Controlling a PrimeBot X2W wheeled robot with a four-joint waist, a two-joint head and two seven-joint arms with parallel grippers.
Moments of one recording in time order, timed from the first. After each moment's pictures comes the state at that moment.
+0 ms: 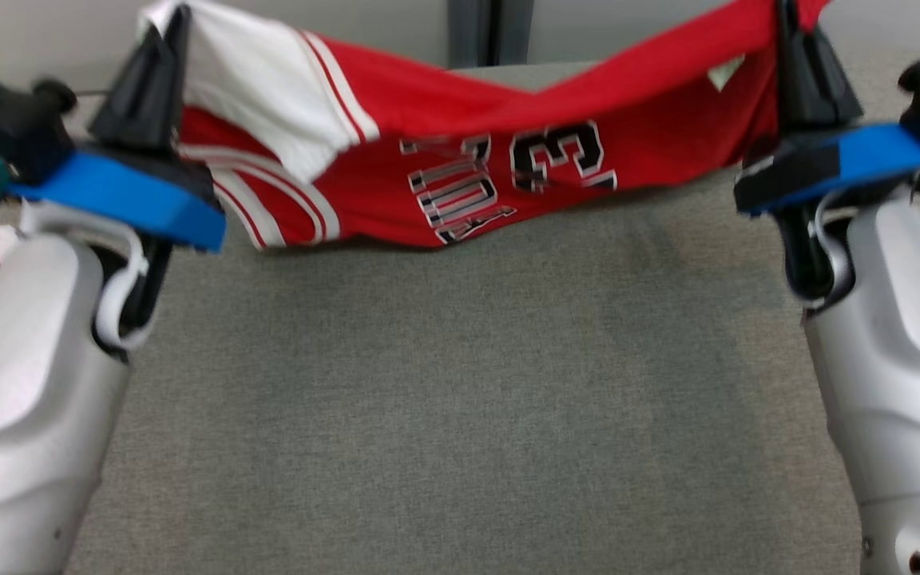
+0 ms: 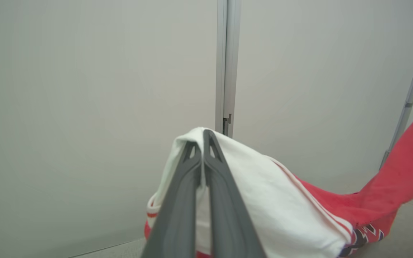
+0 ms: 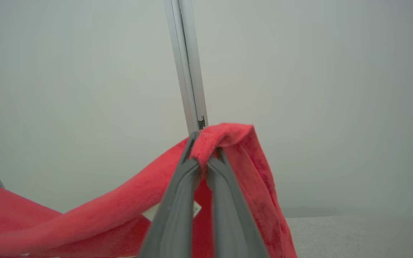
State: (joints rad) left arm -0.73 0.37 -0.38 0.36 -0.51 -0.11 -0.17; right arm -0.81 -0.12 0.05 0.58 0.30 0.13 -0.26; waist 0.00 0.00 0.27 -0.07
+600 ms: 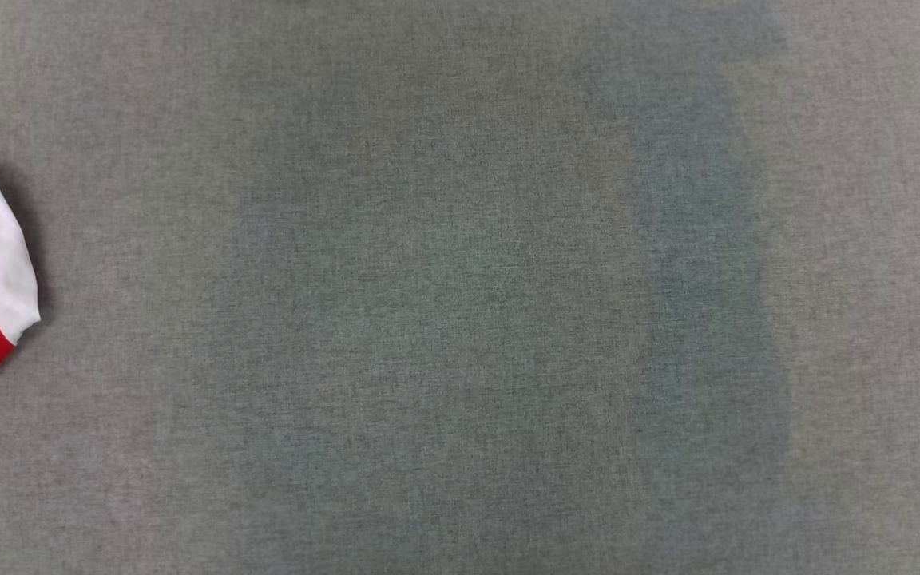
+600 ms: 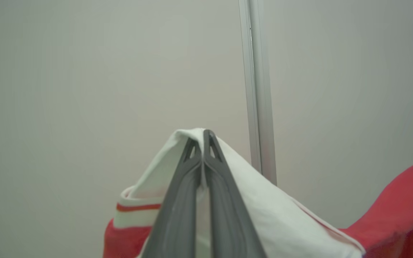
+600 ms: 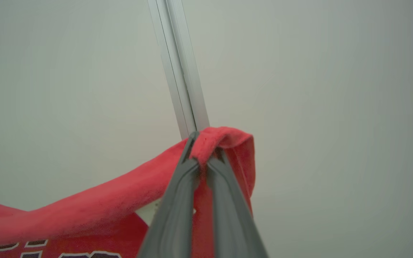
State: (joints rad) left arm -1.56 0.35 -0.42 0.60 -0.57 -0.13 -0.16; right arm -1.61 -0.13 -0.03 0.95 0.33 0.13 -0.26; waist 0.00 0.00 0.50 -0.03
